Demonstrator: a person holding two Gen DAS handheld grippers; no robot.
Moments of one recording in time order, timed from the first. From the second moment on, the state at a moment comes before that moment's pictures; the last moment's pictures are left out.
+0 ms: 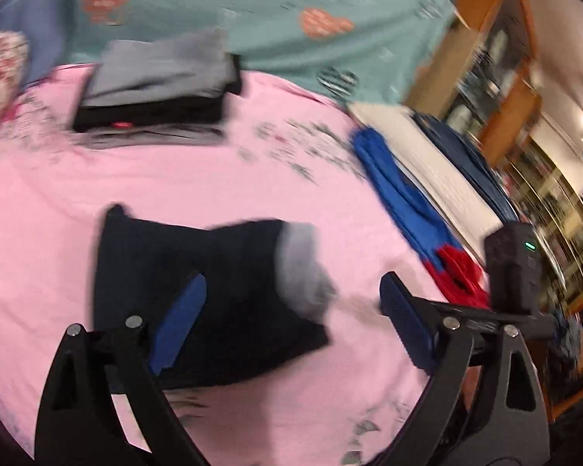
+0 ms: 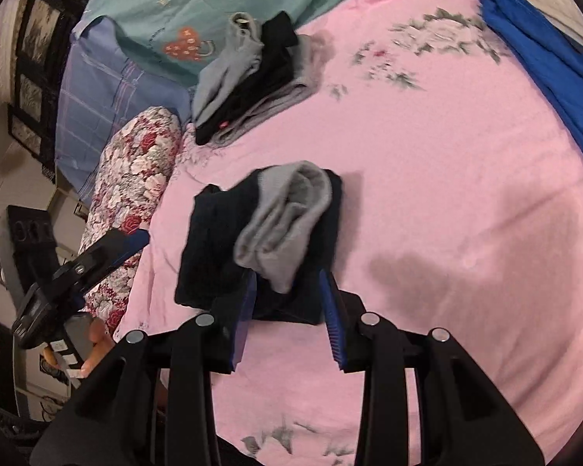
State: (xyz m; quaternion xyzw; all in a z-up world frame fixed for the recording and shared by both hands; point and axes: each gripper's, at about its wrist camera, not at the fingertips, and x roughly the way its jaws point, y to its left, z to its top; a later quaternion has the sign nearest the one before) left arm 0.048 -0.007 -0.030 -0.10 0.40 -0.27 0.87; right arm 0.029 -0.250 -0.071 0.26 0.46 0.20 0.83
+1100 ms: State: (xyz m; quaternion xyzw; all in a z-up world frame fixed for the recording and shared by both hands) left arm 0.069 0.037 -0.132 -0.15 0.51 -0.25 0.81; right arm 0.185 -0.040 -0.068 0.00 0.58 0.22 0.78
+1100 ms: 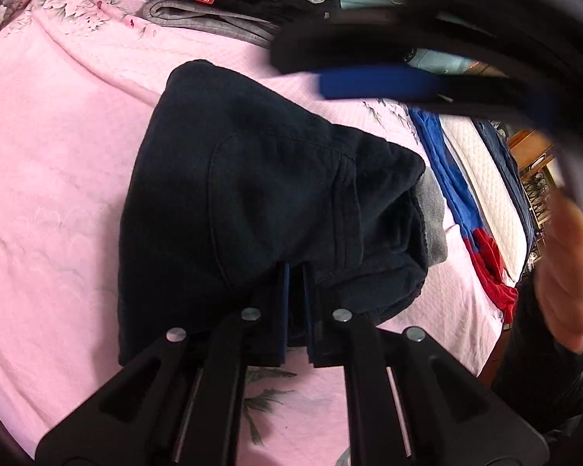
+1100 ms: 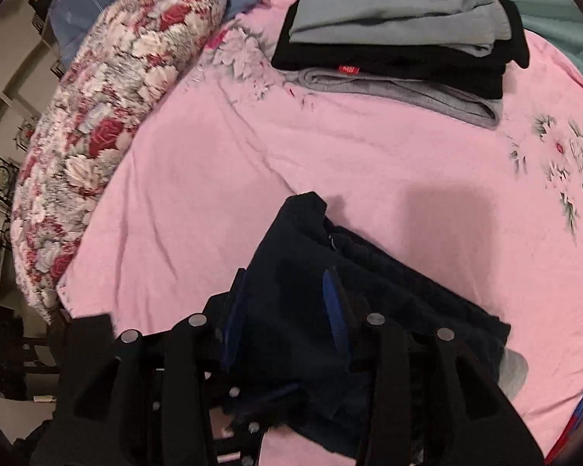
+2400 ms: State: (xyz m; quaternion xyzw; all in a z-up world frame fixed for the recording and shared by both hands) left arm 0.140 0.082 -0.160 -0.29 0.55 -0.29 0.73; right arm 0.116 -0.217 -0.143 0.32 0.55 0.22 0.73
